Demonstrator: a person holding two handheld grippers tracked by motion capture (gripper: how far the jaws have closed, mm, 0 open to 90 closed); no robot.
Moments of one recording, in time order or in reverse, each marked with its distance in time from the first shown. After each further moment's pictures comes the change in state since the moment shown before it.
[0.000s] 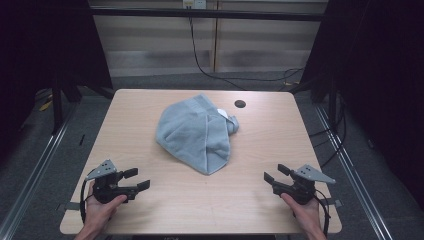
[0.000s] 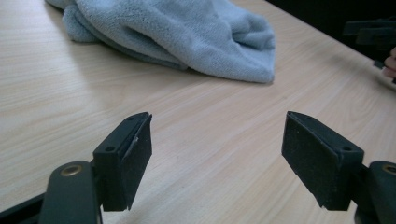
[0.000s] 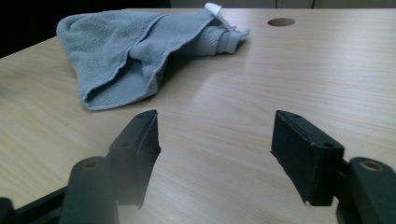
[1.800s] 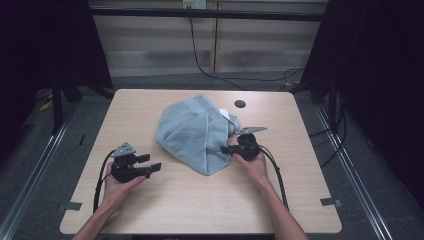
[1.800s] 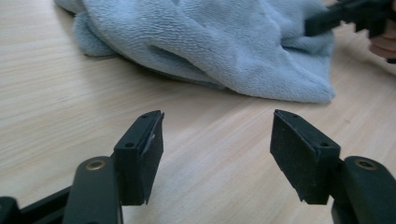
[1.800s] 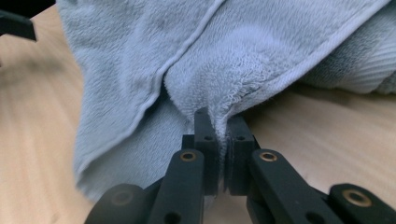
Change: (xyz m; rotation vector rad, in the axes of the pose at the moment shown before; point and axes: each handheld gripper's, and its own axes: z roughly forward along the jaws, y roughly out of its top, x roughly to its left) left arm 0.022 0.031 0.053 0.062 0.079 0.008; right arm 0.029 0.061 0.169 0.313 0.273 -0.037
